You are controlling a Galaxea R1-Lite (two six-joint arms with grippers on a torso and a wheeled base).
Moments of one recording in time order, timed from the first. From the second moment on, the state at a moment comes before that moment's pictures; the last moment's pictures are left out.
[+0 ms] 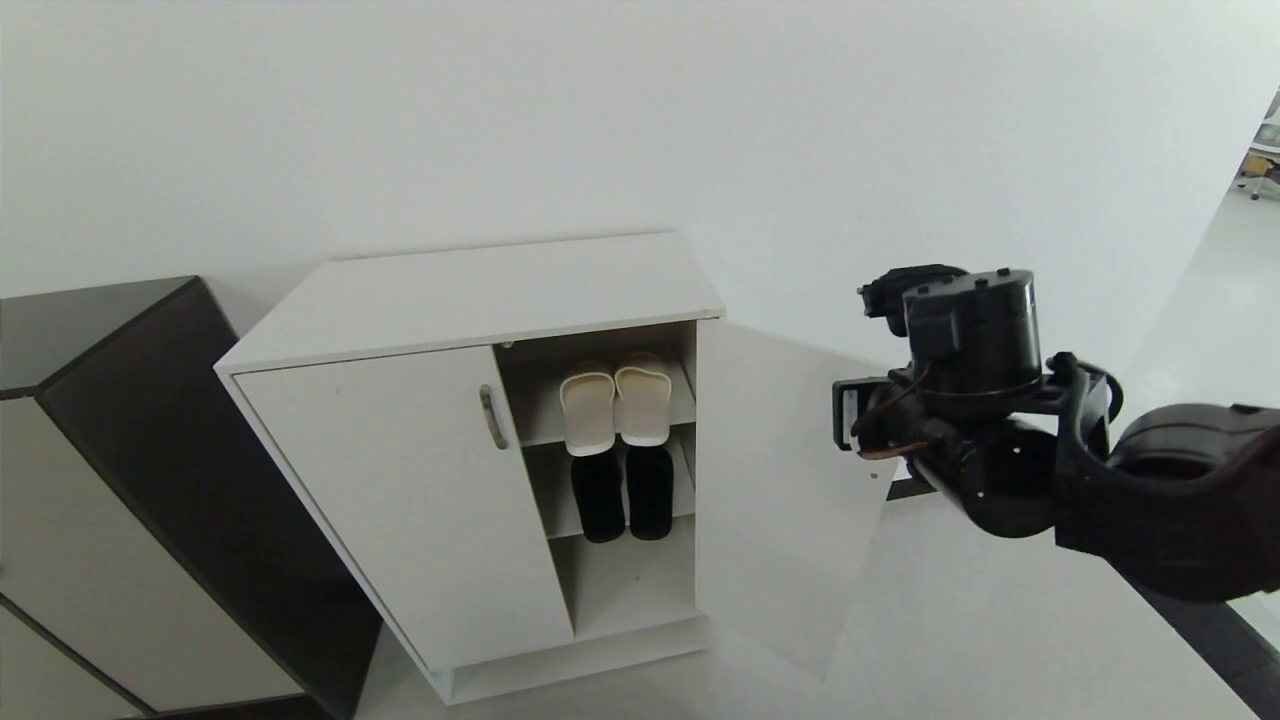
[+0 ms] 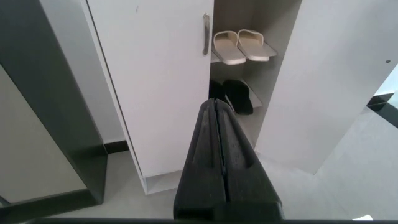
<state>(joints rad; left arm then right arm) 0.00 0.00 0.00 0.00 -0.01 -0.01 0.73 1.76 -1.10 -0.33 -0.70 0.17</state>
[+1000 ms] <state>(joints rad) 0.00 0.00 0.00 0.00 -0.01 -0.01 0.53 1.80 -1.28 -0.32 -0.58 0.27</state>
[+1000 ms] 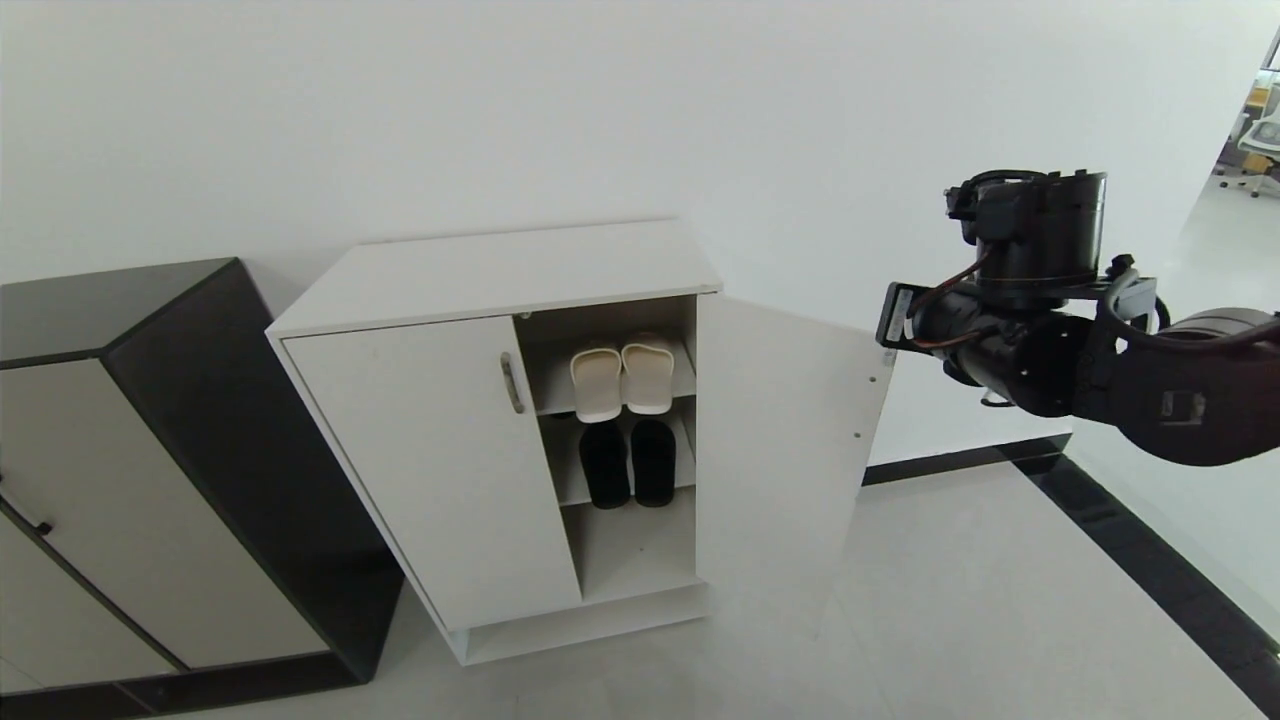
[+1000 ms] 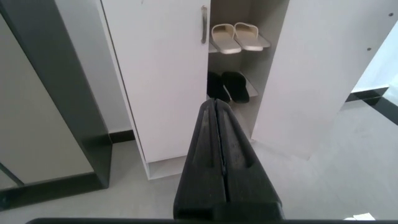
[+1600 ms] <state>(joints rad) 0.00 0.00 0.00 0.00 -0.01 -0.02 0.42 1.96 -1.41 -0.32 -0.50 0.29</state>
